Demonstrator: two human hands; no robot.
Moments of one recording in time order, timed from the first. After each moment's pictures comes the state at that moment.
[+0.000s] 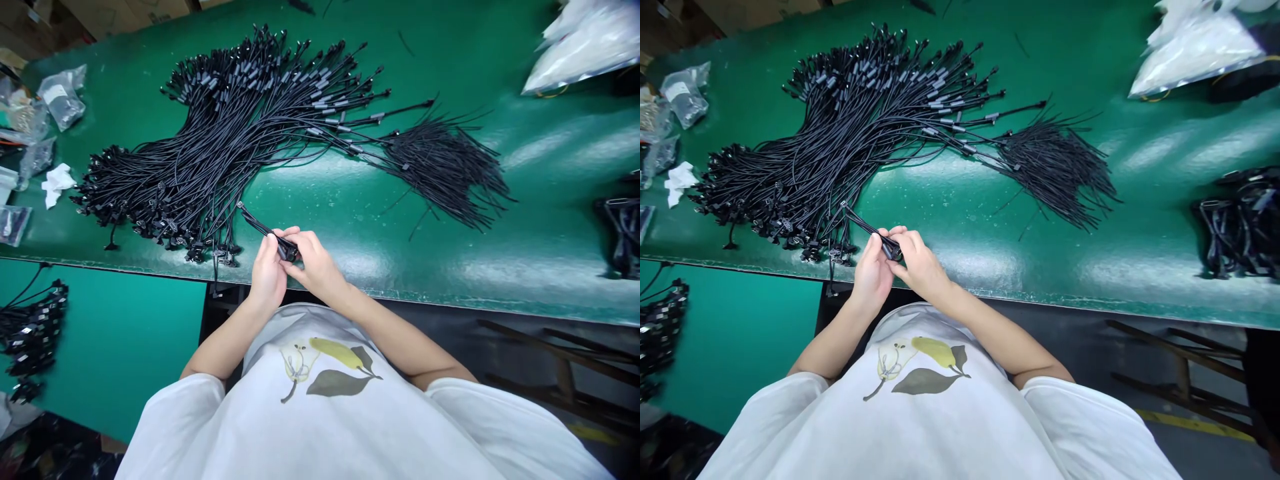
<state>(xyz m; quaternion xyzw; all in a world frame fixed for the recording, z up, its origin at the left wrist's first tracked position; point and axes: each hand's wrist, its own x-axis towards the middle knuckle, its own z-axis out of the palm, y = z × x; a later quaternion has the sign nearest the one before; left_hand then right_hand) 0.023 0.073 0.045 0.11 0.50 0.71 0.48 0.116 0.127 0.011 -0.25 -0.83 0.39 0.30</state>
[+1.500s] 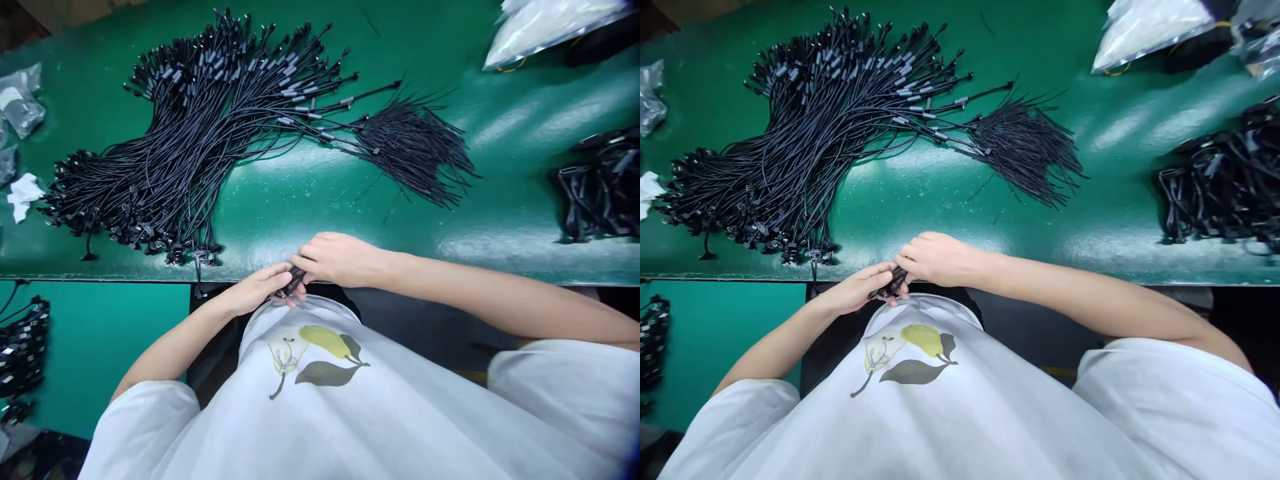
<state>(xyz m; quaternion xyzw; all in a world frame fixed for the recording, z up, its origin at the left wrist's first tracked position) 0.008 0.044 0.061 0.24 0.46 0.32 0.79 0.192 0.177 0.049 0.03 -0.99 0.09 0.08</state>
